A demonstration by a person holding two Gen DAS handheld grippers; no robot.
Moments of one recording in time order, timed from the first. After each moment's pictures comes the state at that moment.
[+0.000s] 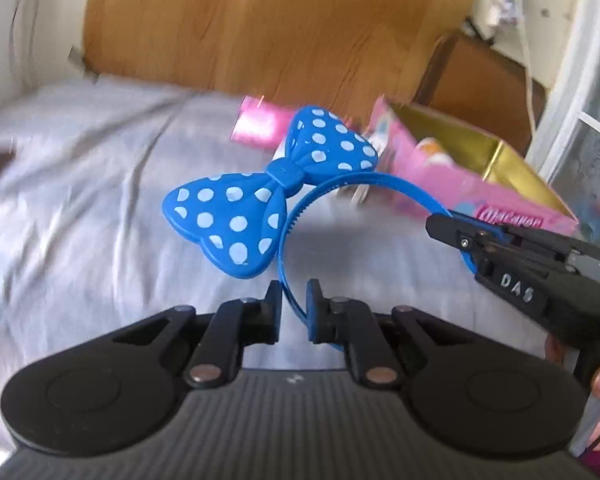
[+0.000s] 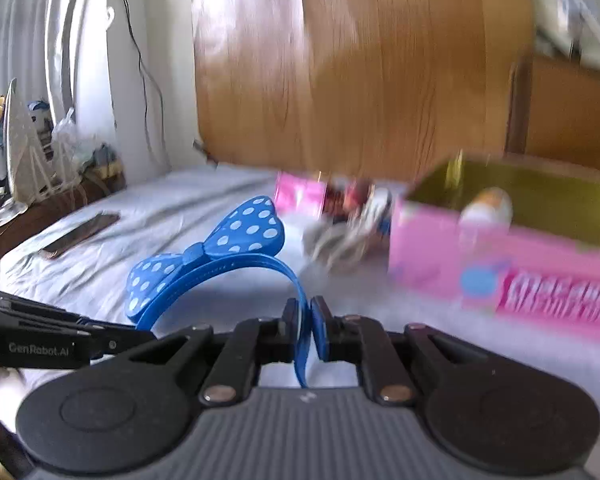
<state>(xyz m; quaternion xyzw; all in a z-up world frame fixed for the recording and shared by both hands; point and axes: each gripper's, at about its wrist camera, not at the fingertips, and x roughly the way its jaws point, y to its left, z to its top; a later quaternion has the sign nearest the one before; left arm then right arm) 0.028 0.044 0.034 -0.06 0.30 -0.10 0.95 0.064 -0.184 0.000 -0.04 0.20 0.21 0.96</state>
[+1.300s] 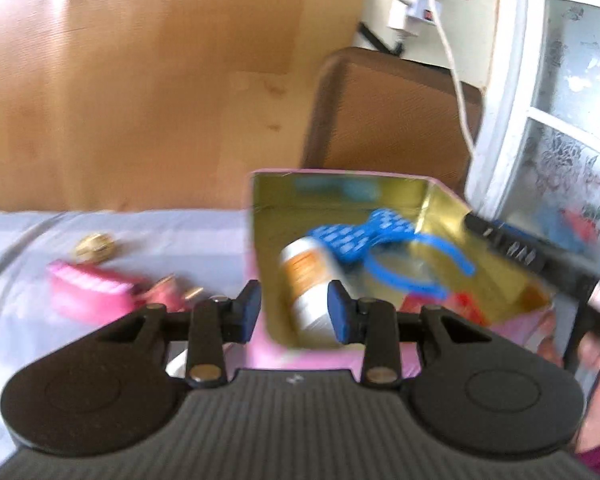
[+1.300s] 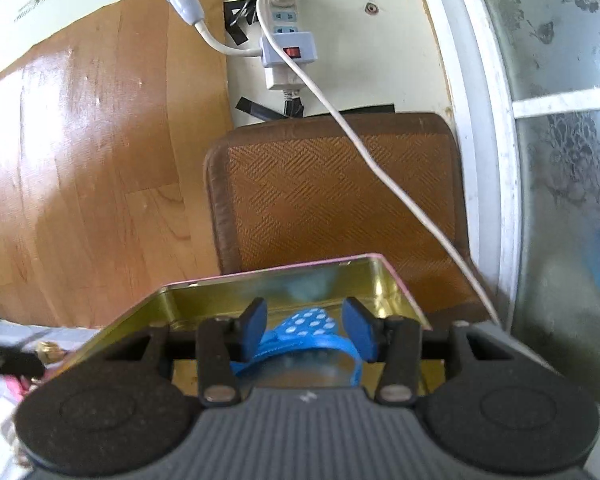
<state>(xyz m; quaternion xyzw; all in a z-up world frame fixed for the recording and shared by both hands) 0.148 -0.088 0.093 0.00 0.26 -0.19 0.95 0.178 -0.352 0.033 0.10 0.13 -0.05 0.98</state>
